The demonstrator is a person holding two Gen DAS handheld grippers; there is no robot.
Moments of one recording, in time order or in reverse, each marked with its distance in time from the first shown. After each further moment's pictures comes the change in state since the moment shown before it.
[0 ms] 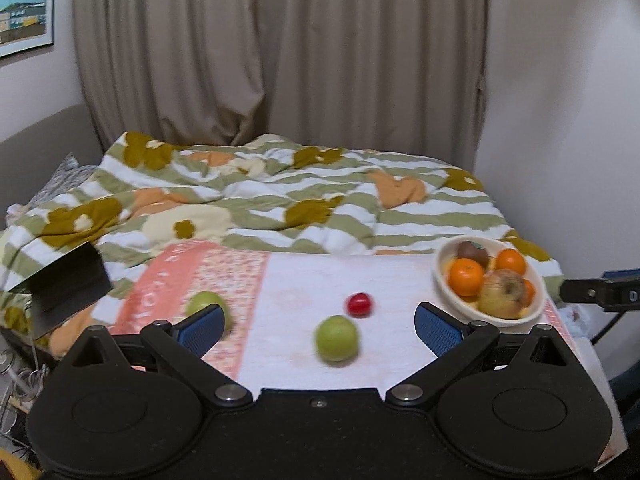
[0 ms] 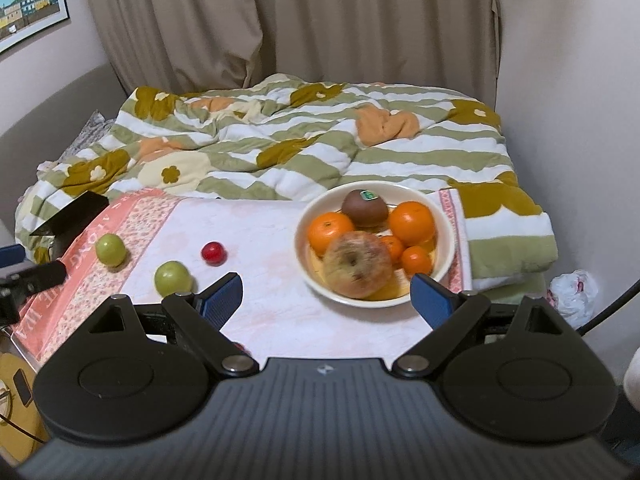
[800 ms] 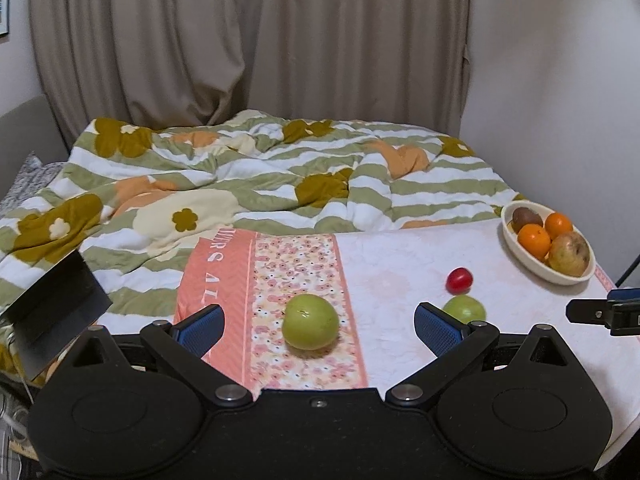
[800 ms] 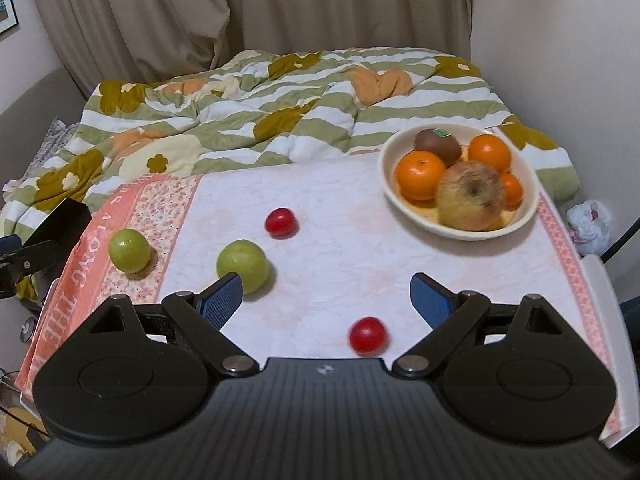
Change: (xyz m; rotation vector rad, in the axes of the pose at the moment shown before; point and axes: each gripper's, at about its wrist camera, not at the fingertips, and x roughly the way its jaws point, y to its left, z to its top) left arm 0.086 0.151 0.008 0.112 0.080 -0.153; right arm 0.071 0.148 -0.027 0.153 0.065 -0.128
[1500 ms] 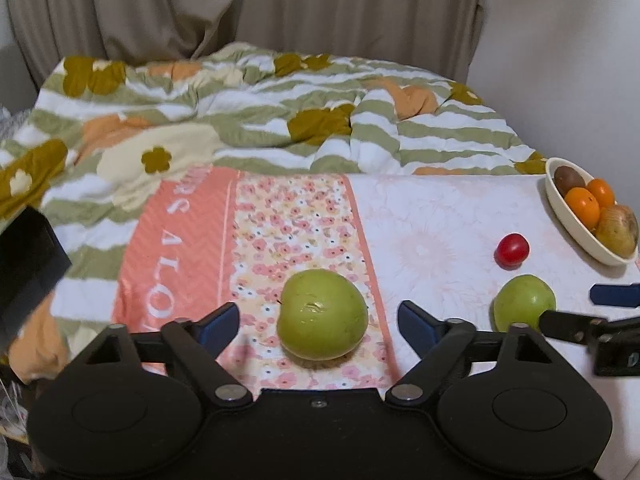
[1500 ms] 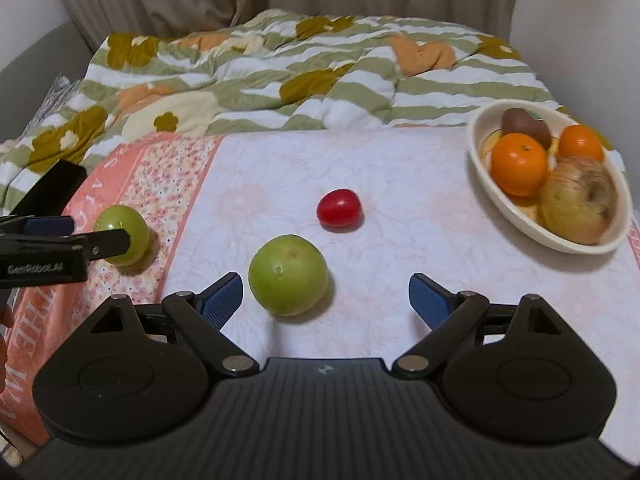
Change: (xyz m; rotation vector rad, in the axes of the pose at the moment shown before) left arm 0.109 0.017 -0.001 -0.045 0.193 -0.046; right arm 0.100 0.049 0.007 -0.098 0.113 0.028
